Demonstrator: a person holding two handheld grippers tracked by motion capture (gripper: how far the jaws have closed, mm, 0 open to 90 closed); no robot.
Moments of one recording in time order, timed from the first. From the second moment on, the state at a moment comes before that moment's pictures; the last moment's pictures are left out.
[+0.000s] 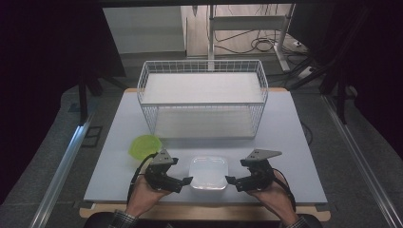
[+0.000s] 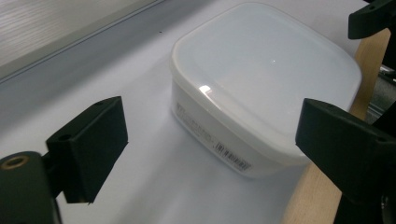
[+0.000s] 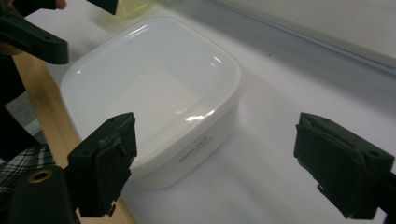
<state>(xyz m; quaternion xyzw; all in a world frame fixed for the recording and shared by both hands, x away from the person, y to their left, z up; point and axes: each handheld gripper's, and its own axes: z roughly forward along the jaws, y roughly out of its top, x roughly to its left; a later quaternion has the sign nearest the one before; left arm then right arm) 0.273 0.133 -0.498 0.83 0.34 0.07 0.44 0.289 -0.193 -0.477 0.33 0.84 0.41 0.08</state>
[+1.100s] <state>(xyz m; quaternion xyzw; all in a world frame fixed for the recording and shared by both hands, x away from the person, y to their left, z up) 0.277 0.130 -0.495 0.79 0.43 -0.06 0.44 0.299 -0.183 -0.478 0.45 0.80 0.40 -0.08</state>
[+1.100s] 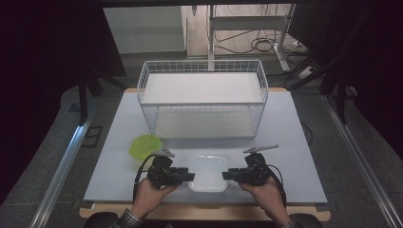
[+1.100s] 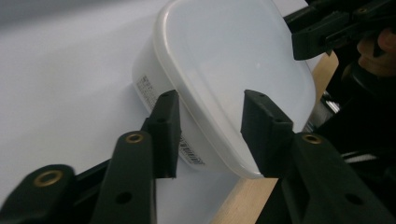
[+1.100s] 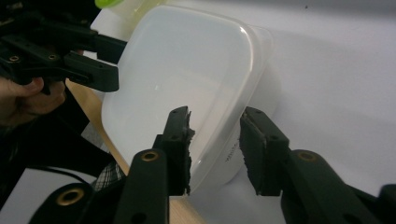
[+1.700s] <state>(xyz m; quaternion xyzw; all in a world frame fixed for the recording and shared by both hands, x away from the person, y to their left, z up) 0.276 0.135 -0.493 0.74 0.47 -0.01 0.48 0.292 -0.179 -0.474 0.46 0.77 0.44 -0.01</state>
